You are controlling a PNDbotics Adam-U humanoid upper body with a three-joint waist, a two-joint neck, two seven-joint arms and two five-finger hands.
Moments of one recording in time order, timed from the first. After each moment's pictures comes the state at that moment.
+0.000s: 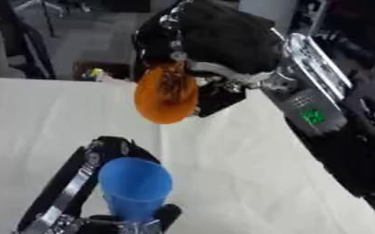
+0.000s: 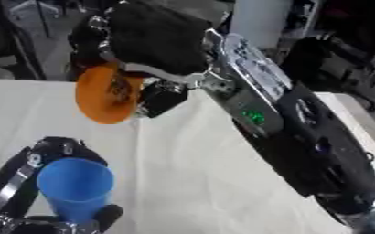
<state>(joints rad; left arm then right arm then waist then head) -0.57 0.43 -0.64 -1.98 -0.09 0.10 0.15 -1.04 -0.51 0.41 -1.75 0.80 -0.54 0.22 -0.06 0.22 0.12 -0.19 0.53</state>
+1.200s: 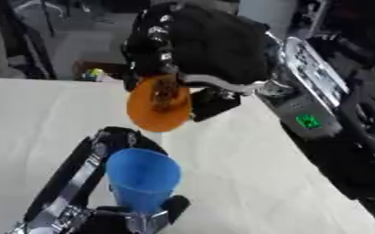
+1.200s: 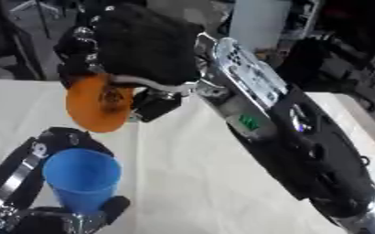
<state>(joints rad) -0.61 0.41 -0.64 -1.98 -0.09 0.12 0.15 -1.04 -0.49 0.42 -1.77 0.88 -0.57 0.21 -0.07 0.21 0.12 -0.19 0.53</state>
